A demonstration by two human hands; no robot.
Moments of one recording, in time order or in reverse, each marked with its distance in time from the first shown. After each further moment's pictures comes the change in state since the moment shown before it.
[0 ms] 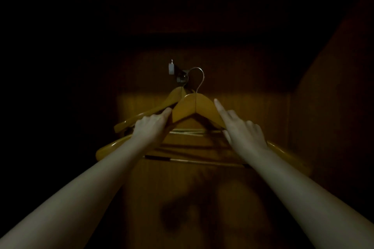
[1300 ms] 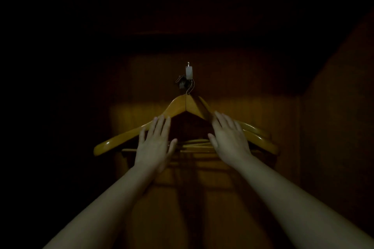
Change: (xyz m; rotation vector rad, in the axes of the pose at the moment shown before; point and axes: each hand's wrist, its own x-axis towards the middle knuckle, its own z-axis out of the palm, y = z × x) left_hand 0.030 -0.057 0.067 -0.092 0.045 0.027; right_hand 0.069 -0.046 0.075 0.010 -0.022 0.123
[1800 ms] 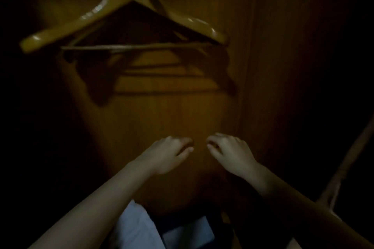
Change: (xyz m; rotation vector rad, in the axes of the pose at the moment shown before) left_hand -0.197 0.093 0.061 -0.409 -0.714 0.438; right_hand -0.273 0.018 0.020 0.240 -0.496 0.207
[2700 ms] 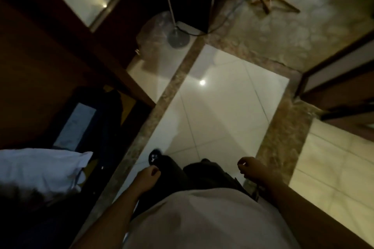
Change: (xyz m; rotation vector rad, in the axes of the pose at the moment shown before) left_hand -0.200 0.274 0.471 -0.222 -1.105 -0.295; right_hand -0.716 0.139 0.134 0.625 -0.552 1.612
